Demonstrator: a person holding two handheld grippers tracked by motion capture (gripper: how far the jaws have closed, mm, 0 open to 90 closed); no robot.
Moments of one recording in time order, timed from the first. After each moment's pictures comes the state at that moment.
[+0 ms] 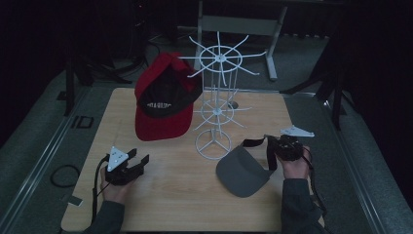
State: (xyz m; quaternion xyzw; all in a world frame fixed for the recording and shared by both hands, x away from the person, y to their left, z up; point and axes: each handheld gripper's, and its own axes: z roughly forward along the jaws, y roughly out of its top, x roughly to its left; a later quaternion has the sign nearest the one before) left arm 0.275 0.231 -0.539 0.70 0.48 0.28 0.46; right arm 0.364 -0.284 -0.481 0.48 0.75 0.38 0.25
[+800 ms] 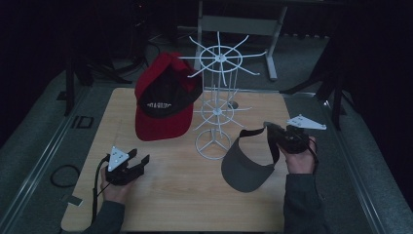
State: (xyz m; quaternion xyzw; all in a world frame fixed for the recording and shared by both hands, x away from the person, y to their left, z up) left arm 0.274 0.230 -0.540 0.70 0.48 0.28 0.46; right arm 0.352 -0.275 -0.423 0.43 0.74 0.45 0.26
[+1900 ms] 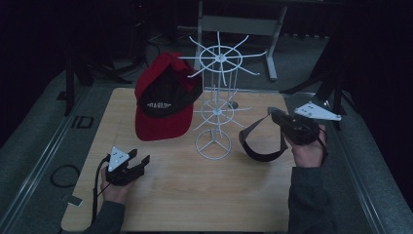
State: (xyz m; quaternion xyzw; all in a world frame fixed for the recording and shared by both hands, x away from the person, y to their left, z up) left arm 0.274 0.229 -0.540 0.70 0.47 0.28 0.46; right arm 0.341 -0.270 -0.366 0.39 0.73 0.48 0.30
